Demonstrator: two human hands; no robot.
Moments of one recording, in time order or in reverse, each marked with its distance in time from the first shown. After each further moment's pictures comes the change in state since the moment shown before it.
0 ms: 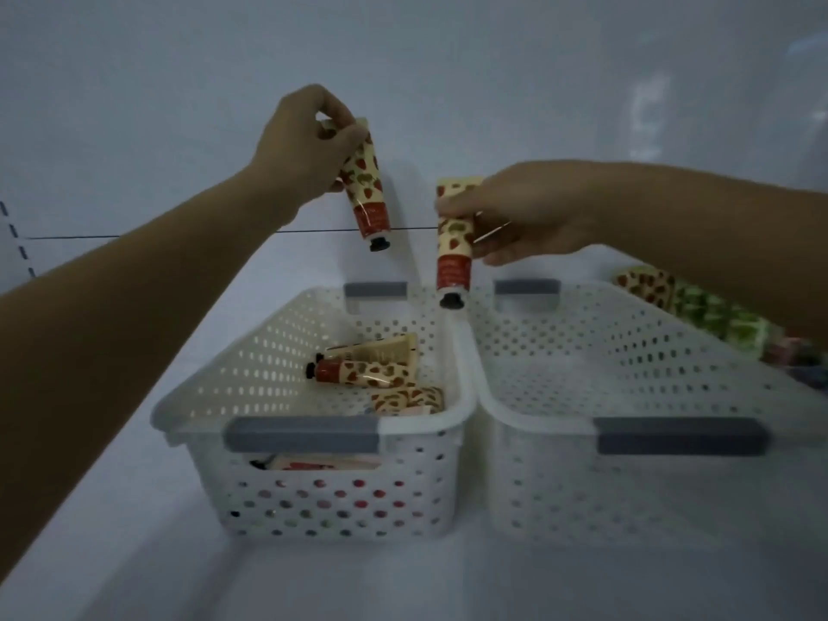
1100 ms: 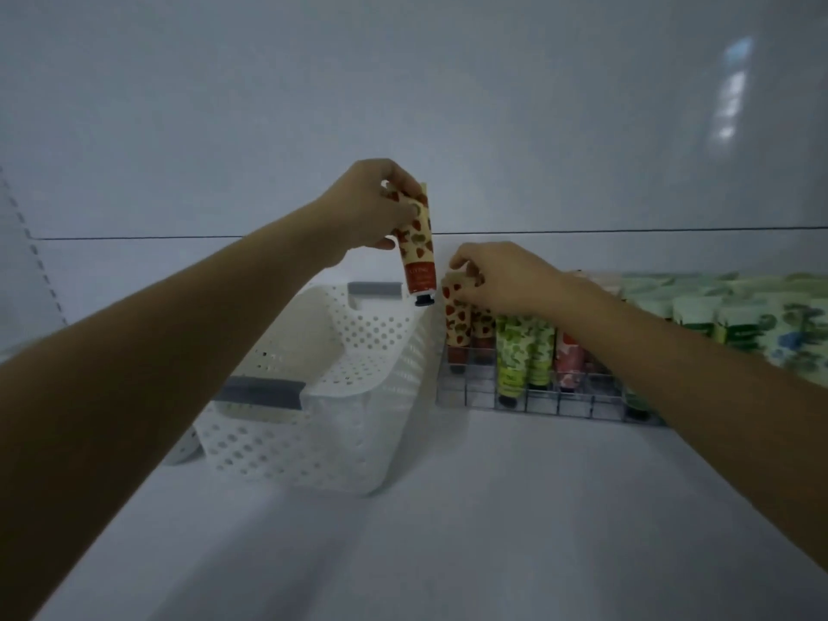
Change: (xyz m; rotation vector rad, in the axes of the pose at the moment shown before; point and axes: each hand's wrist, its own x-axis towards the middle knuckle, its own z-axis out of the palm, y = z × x) left_hand -0.071 0.135 0.191 0.121 -0.190 -0.223; right_hand -0.029 0.158 -0.143 -0.781 0.124 -0.426
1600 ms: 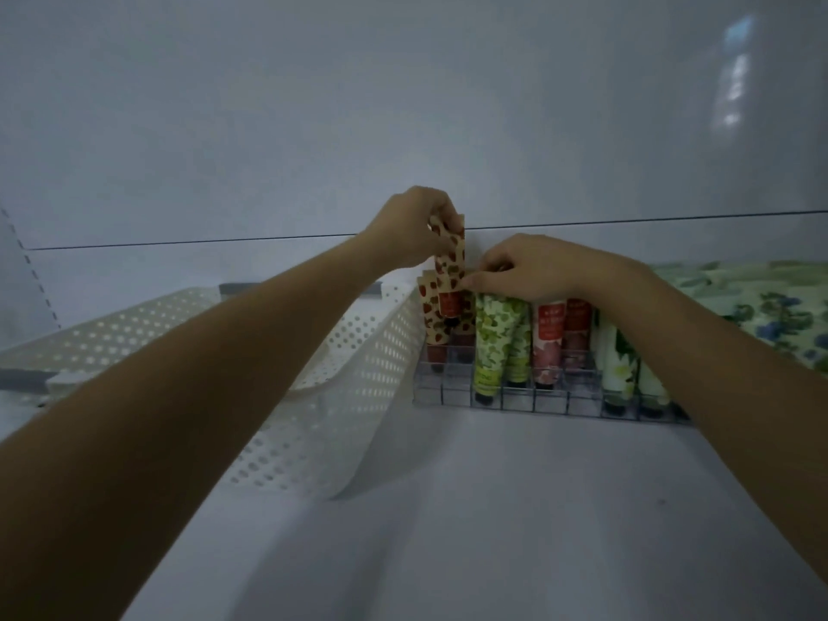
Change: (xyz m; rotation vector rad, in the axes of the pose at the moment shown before) left_hand 0.024 0.001 0.061 0.433 -0.068 0.246; right_hand -0.023 0.033 -0.031 0.082 -0.165 0.008
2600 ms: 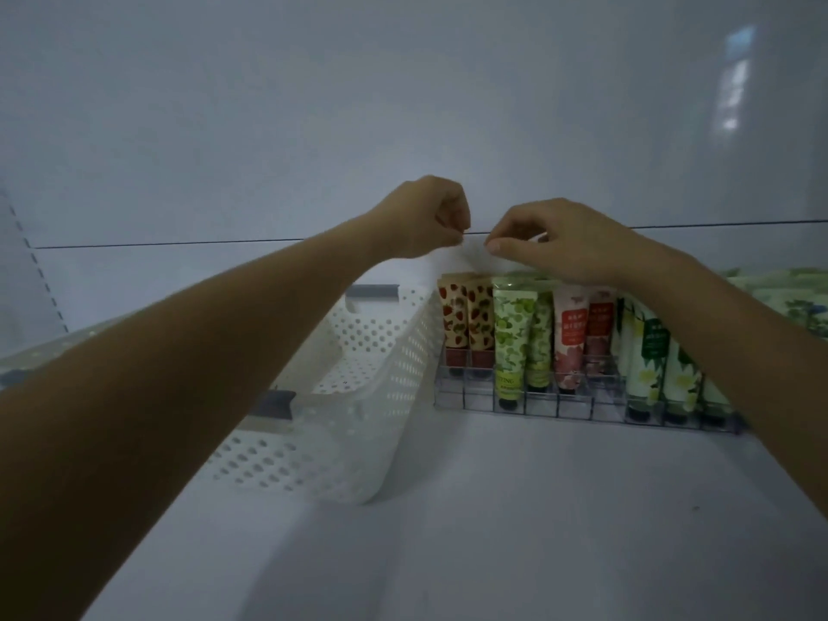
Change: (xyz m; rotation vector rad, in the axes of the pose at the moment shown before) left_hand 0.002 -0.009 -0.023 0.095 -0.067 0.128; right_hand -0.008 -0.010 -0.015 0.140 0.263 -0.119
